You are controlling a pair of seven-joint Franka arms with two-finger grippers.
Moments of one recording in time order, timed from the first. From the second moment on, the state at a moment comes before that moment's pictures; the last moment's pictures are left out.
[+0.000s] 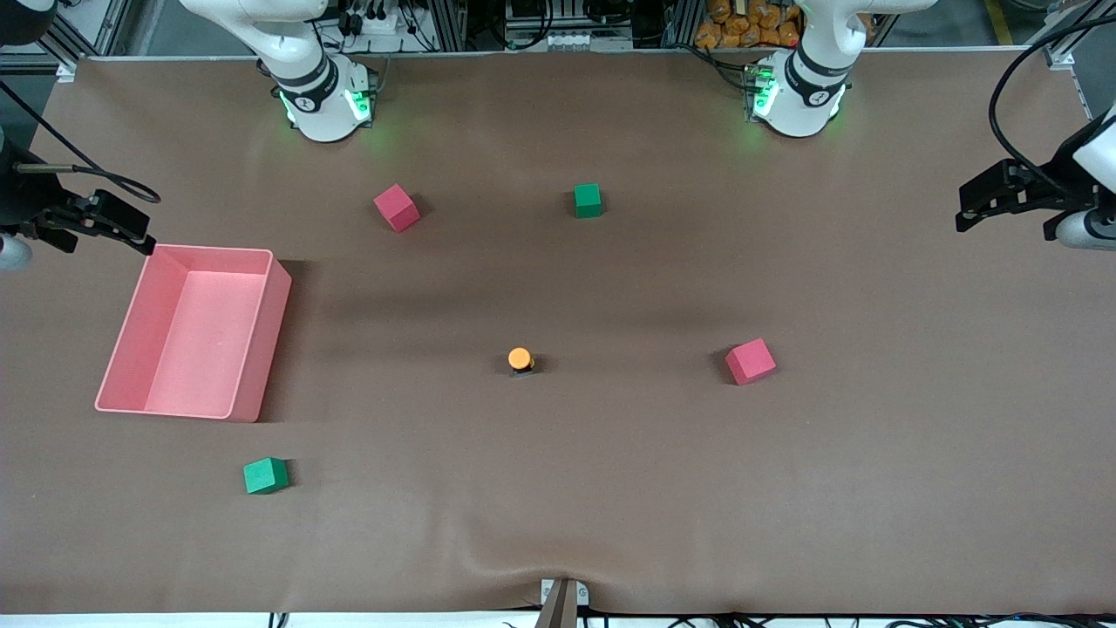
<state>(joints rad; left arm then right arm) -0.06 0.11 -0.03 -1.32 0.01 1.41 0.03 -0.05 0.03 0.07 -1.51 0.00 1.55 0.07</state>
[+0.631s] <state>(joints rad) 0.00 -0.02 -0.03 -1.53 0.00 1.47 0.03 -0.06 0.03 0.07 -1.51 0.00 1.55 0.07</state>
